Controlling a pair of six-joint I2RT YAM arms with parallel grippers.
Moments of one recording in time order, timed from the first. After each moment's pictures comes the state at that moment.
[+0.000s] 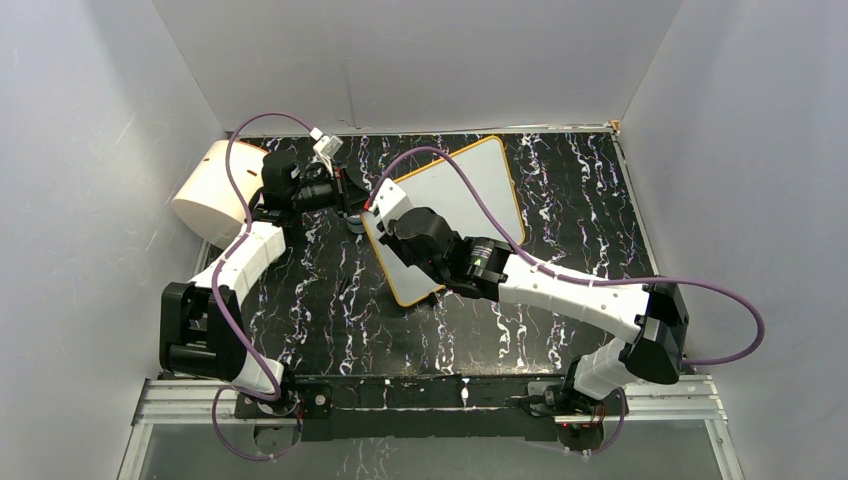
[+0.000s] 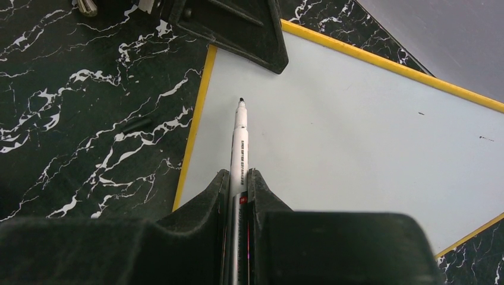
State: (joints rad) left arm -0.16 1.46 0.99 0.17 1.01 -0.32; right arm 1.18 1.48 1.33 -0.32 0.46 -0.03
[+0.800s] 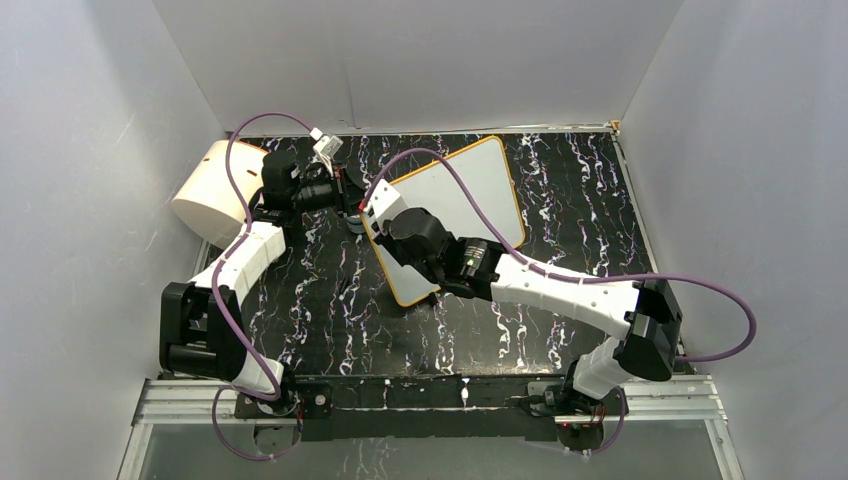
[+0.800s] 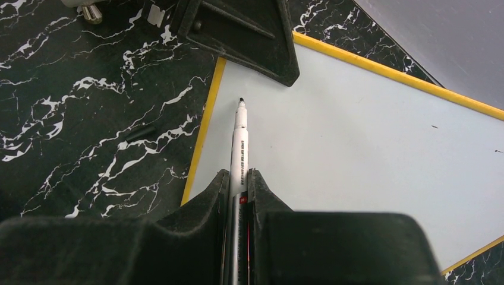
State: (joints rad) left arm -0.16 1.46 0.99 0.17 1.01 -0.32; right arm 1.18 1.51 1.33 -0.26 0.45 -0.04
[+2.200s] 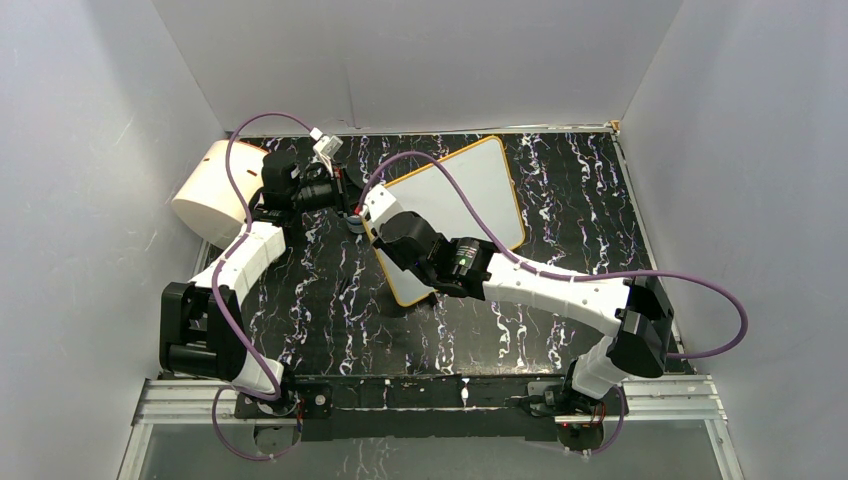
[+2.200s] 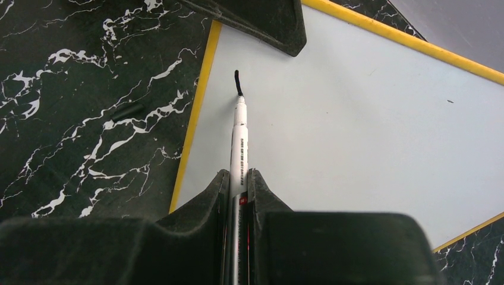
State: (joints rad) left arm -0.16 1.46 0.99 0.17 1.01 -0.32; right arm 1.19 1.55 1.36 -0.36 0.49 -0.01
